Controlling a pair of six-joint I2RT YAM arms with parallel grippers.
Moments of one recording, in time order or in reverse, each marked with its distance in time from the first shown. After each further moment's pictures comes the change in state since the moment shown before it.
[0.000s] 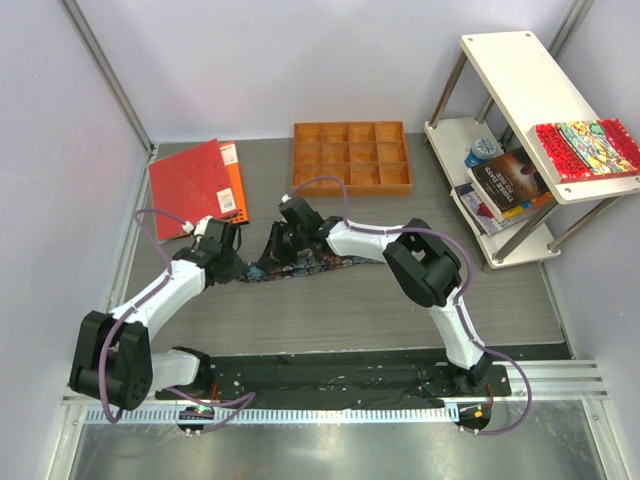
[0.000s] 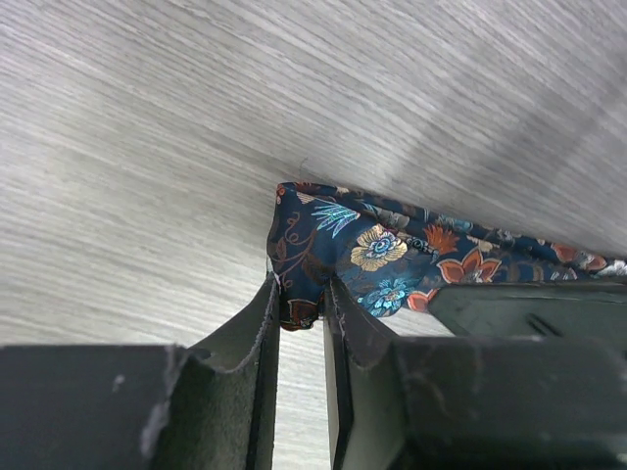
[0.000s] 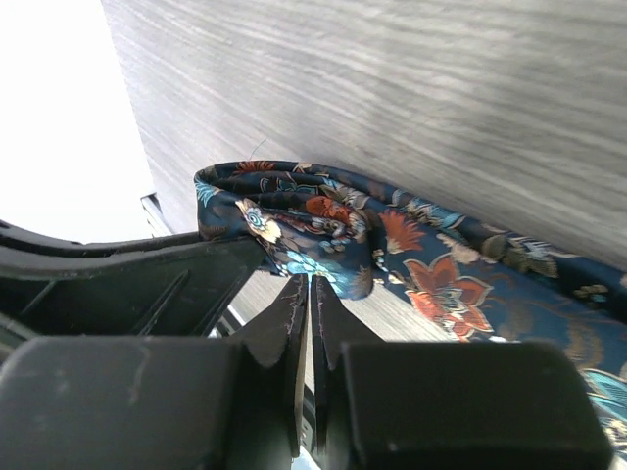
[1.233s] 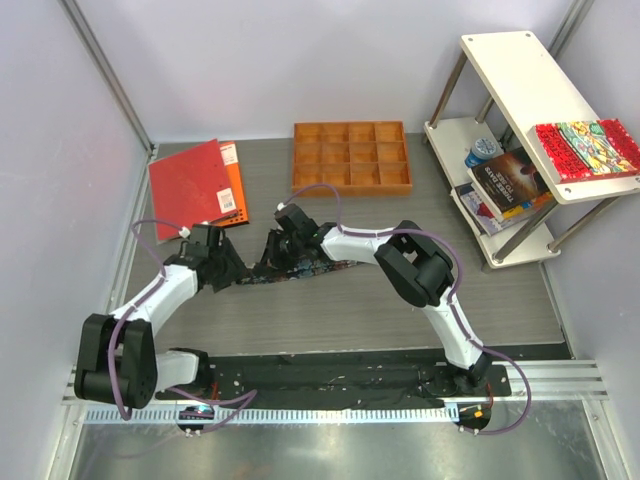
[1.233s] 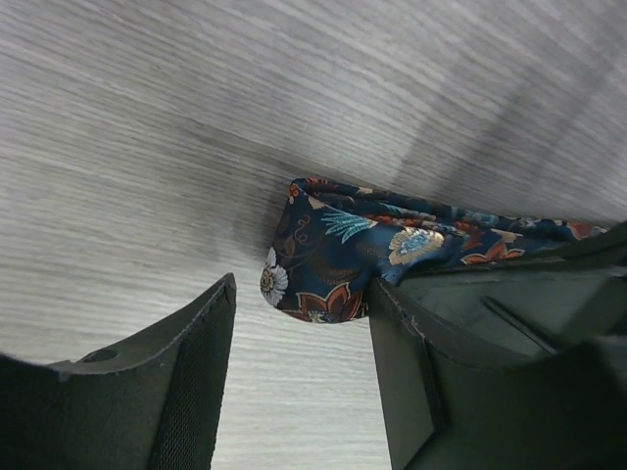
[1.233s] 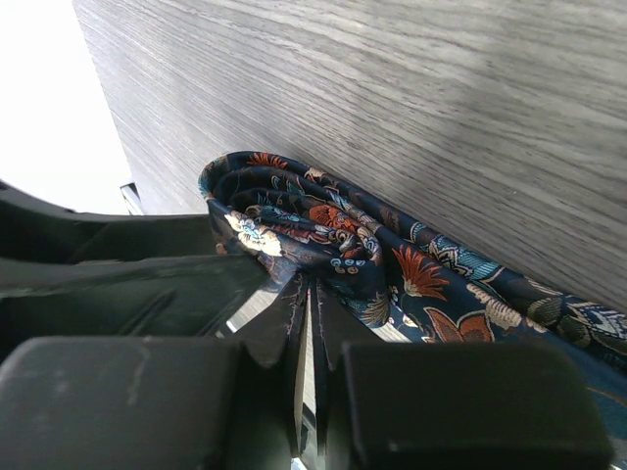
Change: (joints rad) left arm 0.127 -0.006 -0.063 0.067 0.216 0.117; right arm 0.022 0.049 0.003 0.024 -0.008 0.002
